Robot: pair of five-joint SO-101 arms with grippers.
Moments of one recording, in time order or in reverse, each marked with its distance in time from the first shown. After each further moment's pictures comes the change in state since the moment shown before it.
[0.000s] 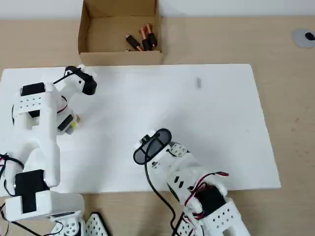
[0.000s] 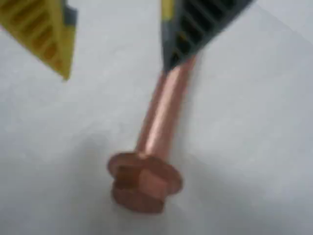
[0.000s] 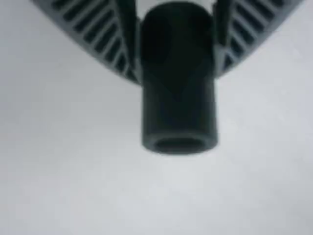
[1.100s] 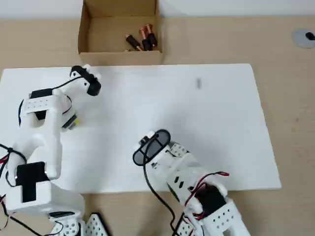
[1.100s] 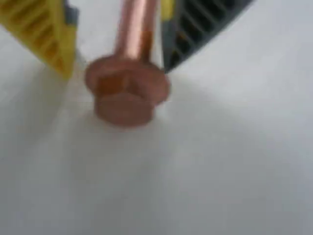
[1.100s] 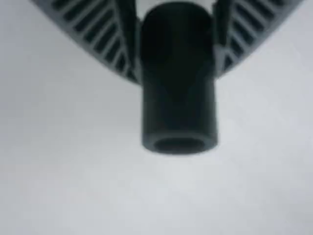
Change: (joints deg) left arm 1.4 6.9 4.7 -17.1 -3.6; right arm 0.0 0.0 0.0 0.0 1.4
